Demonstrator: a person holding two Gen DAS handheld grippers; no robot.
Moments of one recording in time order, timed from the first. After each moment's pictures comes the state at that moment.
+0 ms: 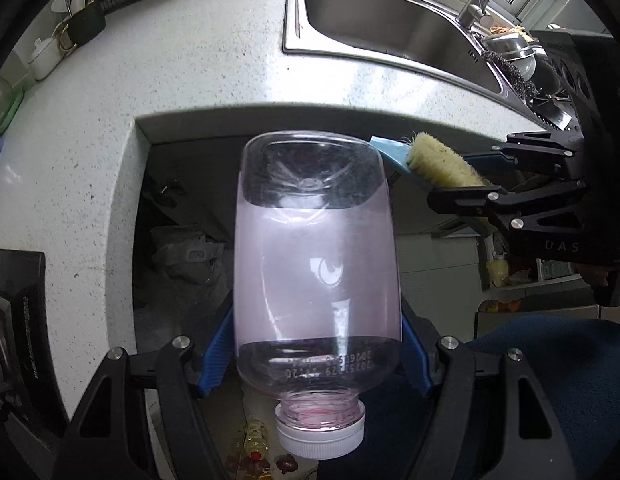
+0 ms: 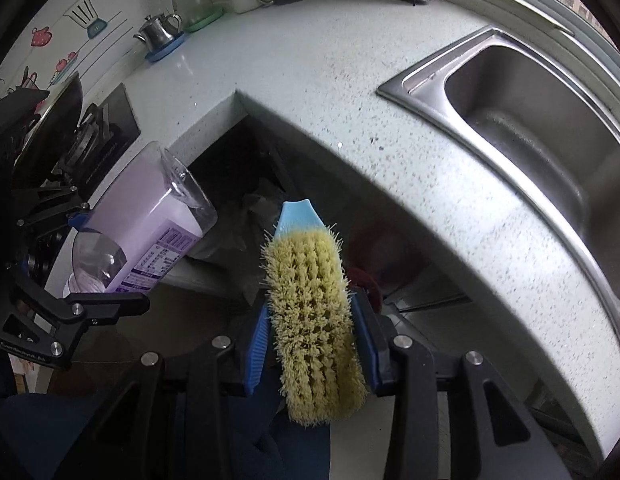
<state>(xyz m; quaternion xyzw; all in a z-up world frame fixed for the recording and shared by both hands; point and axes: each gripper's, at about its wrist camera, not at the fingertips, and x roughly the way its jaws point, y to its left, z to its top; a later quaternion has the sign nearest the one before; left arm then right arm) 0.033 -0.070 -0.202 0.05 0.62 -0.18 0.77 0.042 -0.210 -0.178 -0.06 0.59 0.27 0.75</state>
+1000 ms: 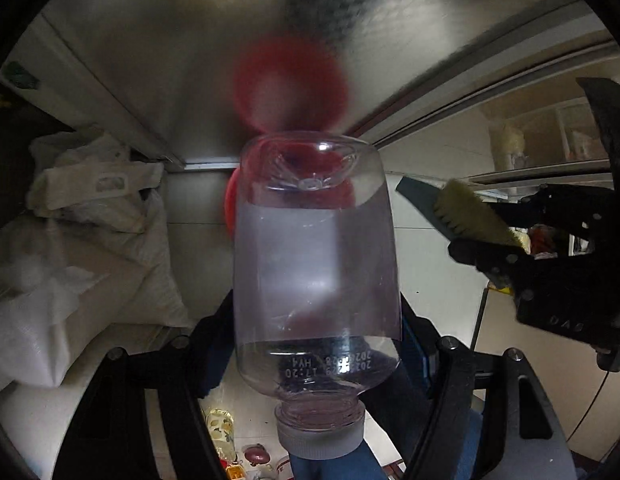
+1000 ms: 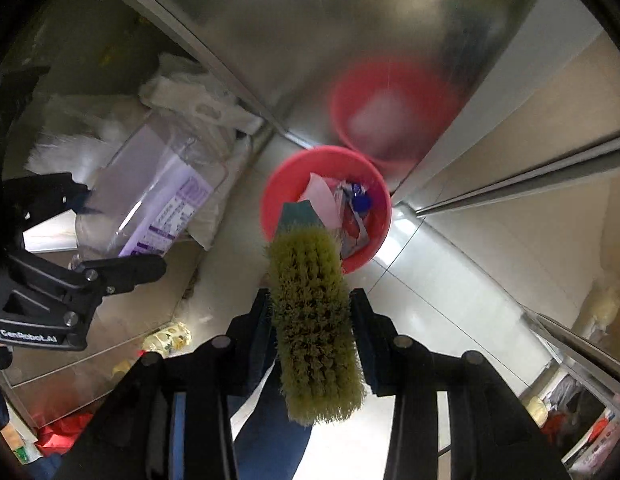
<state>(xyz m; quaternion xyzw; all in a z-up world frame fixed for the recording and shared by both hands) 0.093 -0.080 -0.529 -0.01 0.73 -0.19 0.66 0.076 -0.190 -0.506 -0.03 0.73 0.20 0.65</state>
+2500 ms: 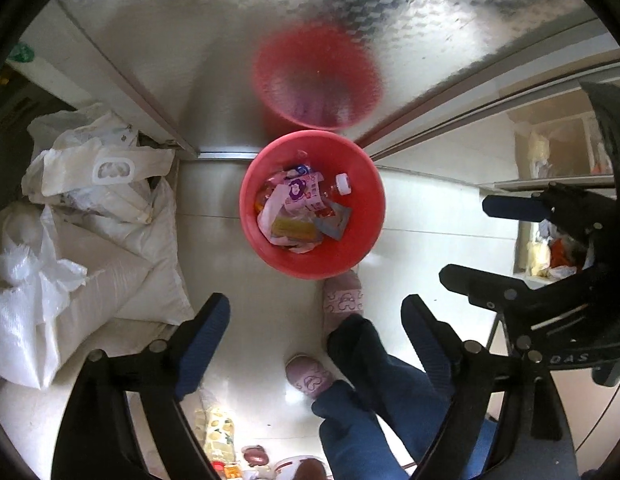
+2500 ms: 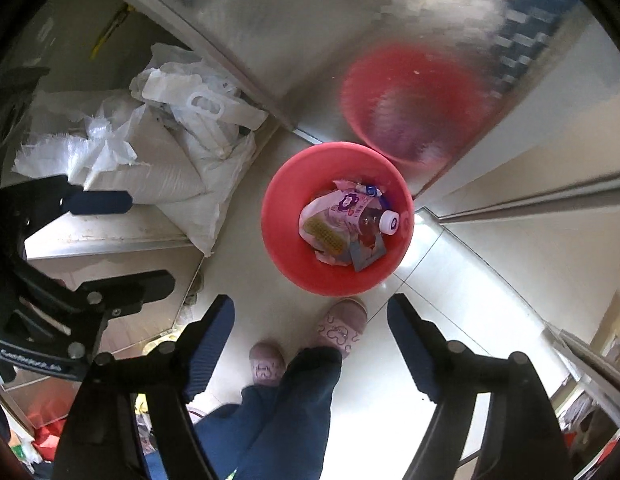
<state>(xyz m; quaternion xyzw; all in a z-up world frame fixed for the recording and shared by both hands) 0.090 -0.081 -0.561 -0.01 0.73 -0.15 0.67 0.067 -0.191 -0.540 -0.01 0.73 0.21 0.65</state>
